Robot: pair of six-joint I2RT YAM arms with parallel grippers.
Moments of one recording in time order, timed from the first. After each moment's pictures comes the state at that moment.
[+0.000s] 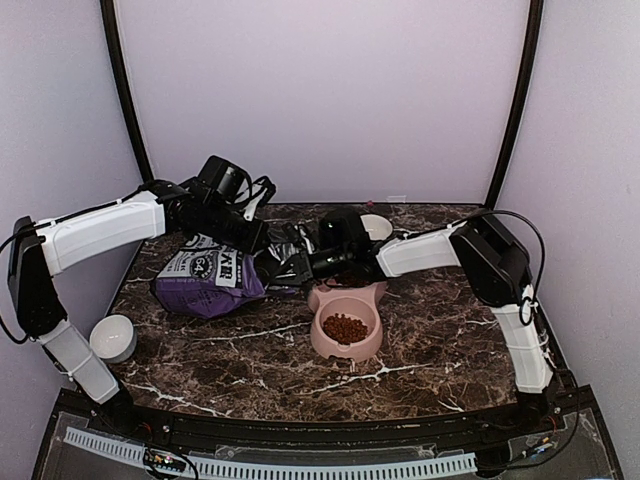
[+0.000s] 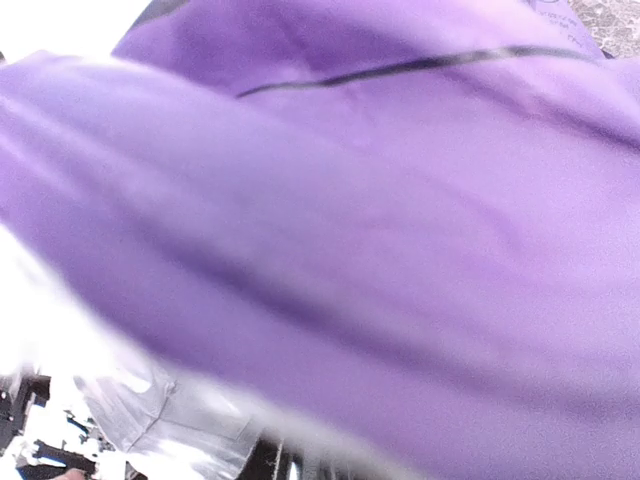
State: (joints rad) left arm -0.64 1.60 1.37 -0.60 0.06 -0.14; right arm 0.81 2.28 1.57 0.29 -0.88 0.65
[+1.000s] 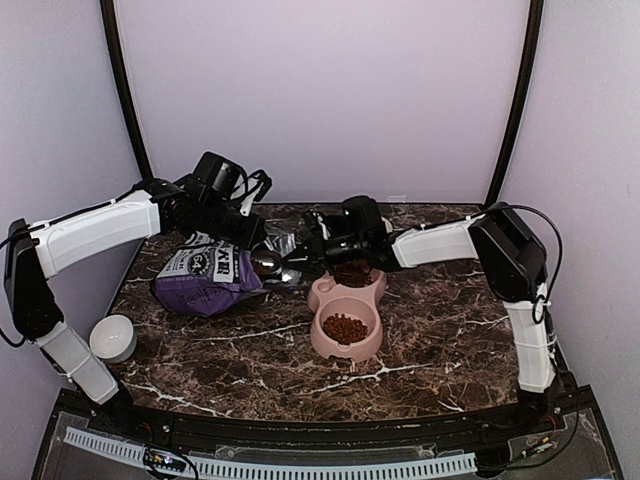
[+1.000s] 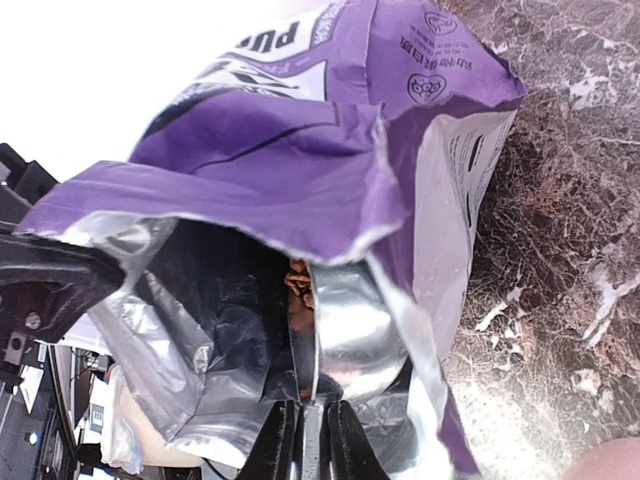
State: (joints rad) left arm -0.64 1.57 1.37 -0.58 0.01 -0.11; right arm 0.75 2.19 1.50 0.31 -0.83 0.85
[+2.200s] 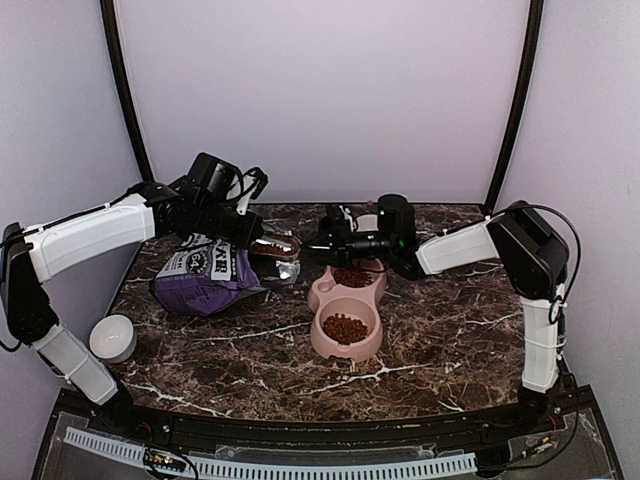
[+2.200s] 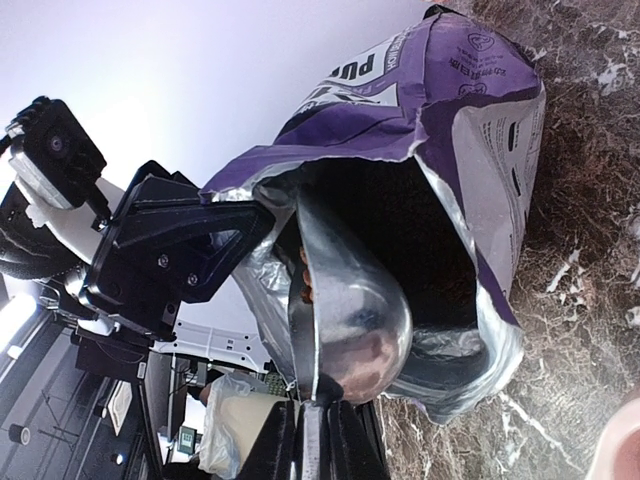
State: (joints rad) left arm -0.64 1.54 1.33 -0.53 -0.05 -0.10; right arm 0.68 2.07 1.25 0.72 -0.94 1.23
